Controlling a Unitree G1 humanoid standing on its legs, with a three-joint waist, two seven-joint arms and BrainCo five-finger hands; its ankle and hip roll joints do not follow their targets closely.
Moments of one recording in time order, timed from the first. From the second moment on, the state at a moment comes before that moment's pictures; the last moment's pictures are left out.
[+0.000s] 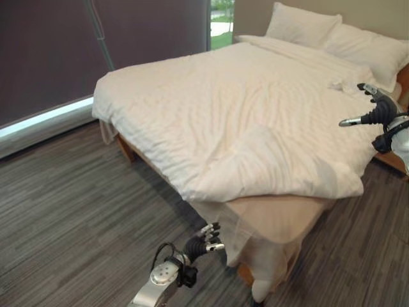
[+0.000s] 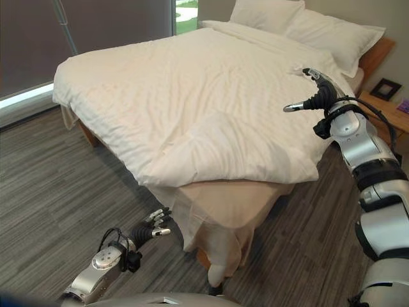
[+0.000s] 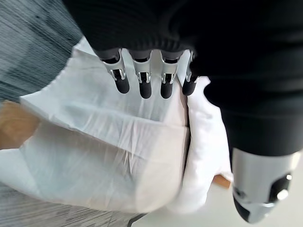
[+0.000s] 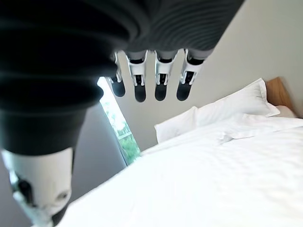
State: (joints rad) left arm 0.07 0.42 -0.47 0.37 -0.47 -0.10 -0.21; right arm -1.07 -0.91 0.65 0.98 0.08 -0.11 -0.03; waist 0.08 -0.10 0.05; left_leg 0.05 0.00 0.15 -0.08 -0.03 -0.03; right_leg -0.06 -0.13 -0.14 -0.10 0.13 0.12
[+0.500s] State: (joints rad) left arm 0.05 0.46 -0.47 0.31 -0.51 -0.11 -0.18; right arm -1.45 -0.83 0.74 1.25 0.08 -0.09 -0.08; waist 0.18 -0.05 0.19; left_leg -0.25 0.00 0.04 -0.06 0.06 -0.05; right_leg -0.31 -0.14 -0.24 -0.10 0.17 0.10
